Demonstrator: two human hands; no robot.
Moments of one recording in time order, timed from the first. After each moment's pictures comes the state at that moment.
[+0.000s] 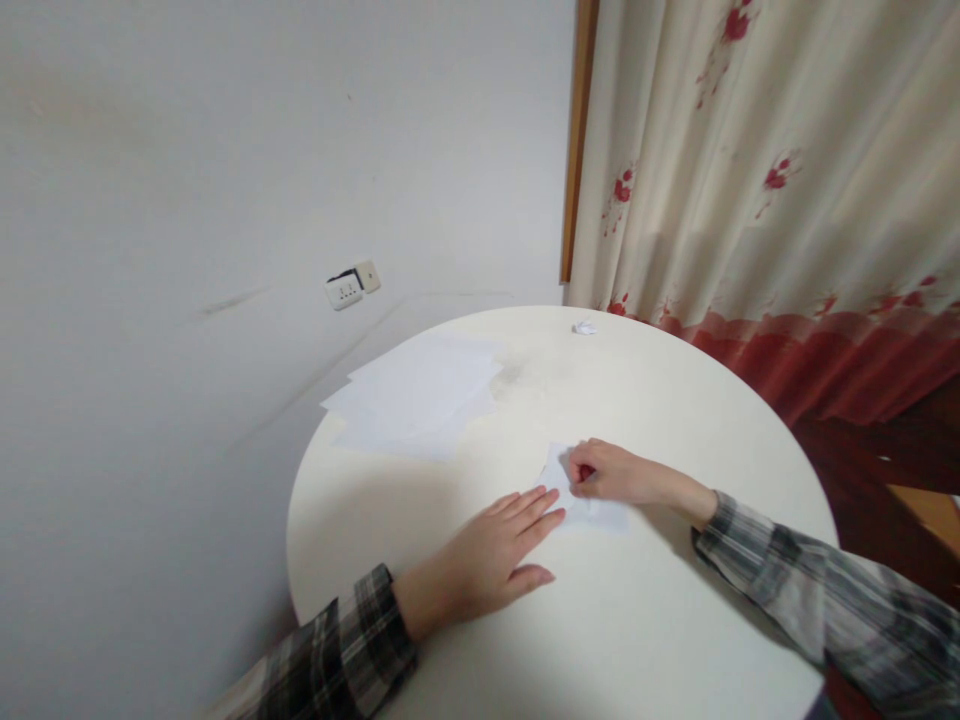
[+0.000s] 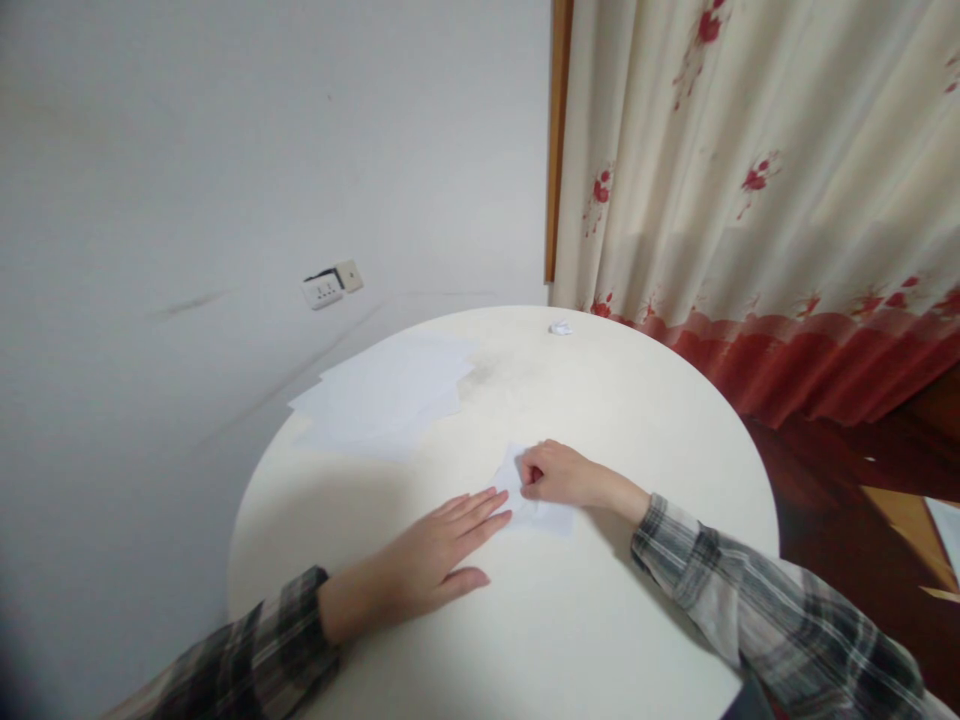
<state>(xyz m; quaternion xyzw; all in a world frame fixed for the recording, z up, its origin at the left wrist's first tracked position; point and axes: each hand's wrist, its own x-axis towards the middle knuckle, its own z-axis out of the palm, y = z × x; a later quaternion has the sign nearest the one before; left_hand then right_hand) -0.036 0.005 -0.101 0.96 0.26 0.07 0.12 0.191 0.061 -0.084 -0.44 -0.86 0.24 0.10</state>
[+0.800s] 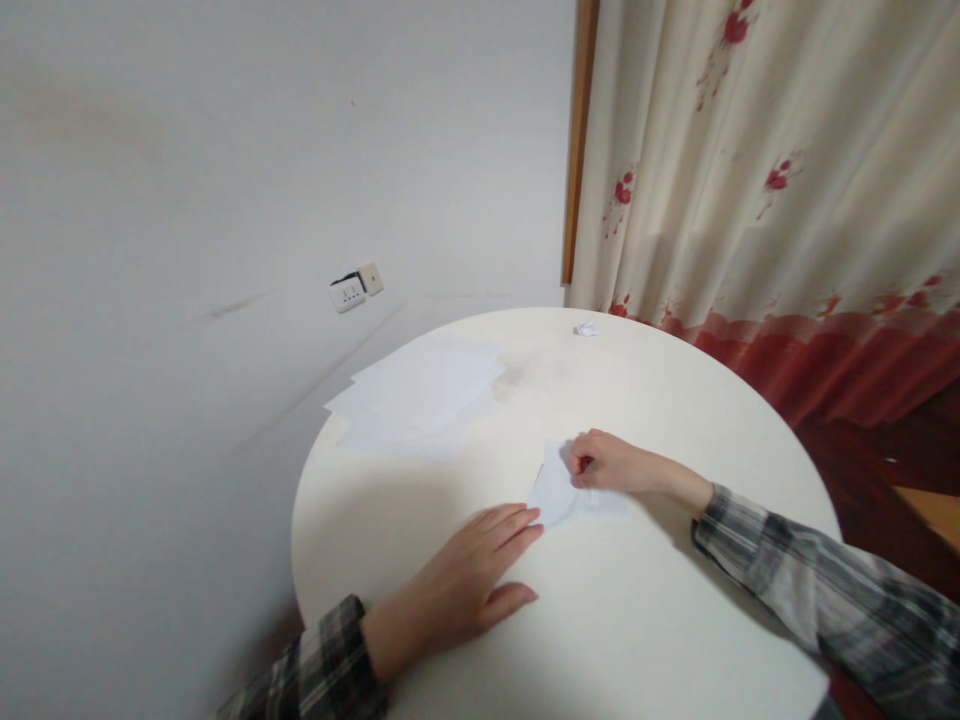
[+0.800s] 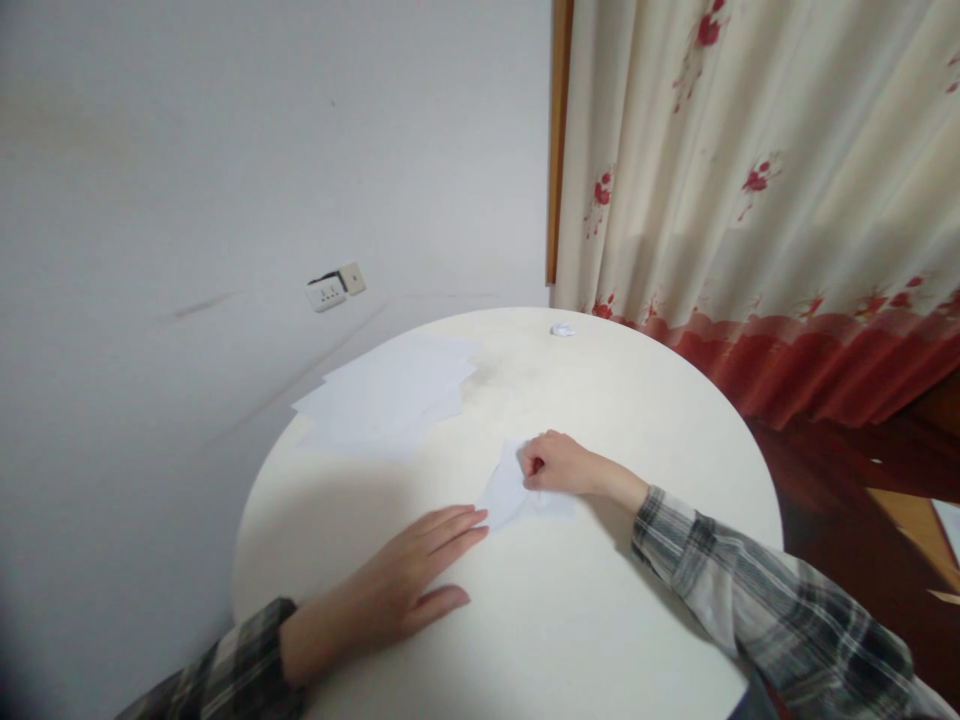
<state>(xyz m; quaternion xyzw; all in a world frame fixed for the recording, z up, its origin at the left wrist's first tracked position) -0.057 -0.019 -0.094 0.95 0.28 0.11 0.13 0.191 0.070 -0.083 -0.43 -0.87 0.22 0.09</state>
